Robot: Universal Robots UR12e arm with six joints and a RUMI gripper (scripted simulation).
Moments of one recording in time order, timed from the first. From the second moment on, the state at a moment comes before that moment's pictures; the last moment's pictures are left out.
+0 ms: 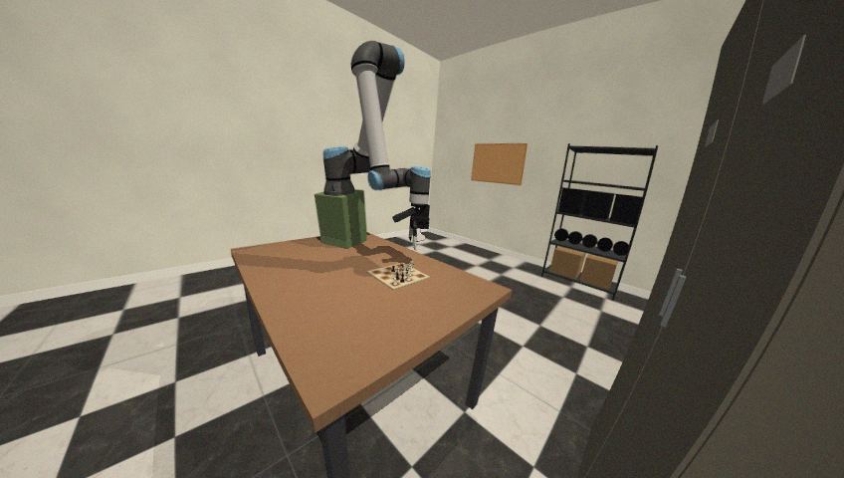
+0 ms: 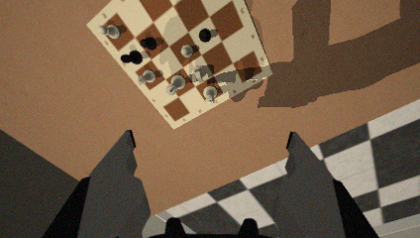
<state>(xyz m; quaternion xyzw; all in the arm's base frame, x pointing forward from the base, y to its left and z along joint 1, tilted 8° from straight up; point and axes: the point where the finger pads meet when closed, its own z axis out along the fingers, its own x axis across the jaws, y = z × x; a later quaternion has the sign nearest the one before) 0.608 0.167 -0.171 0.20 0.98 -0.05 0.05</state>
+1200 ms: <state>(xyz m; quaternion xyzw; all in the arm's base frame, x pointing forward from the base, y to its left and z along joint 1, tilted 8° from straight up) 0.610 0.168 -0.177 0.08 0.99 -0.06 0.05</state>
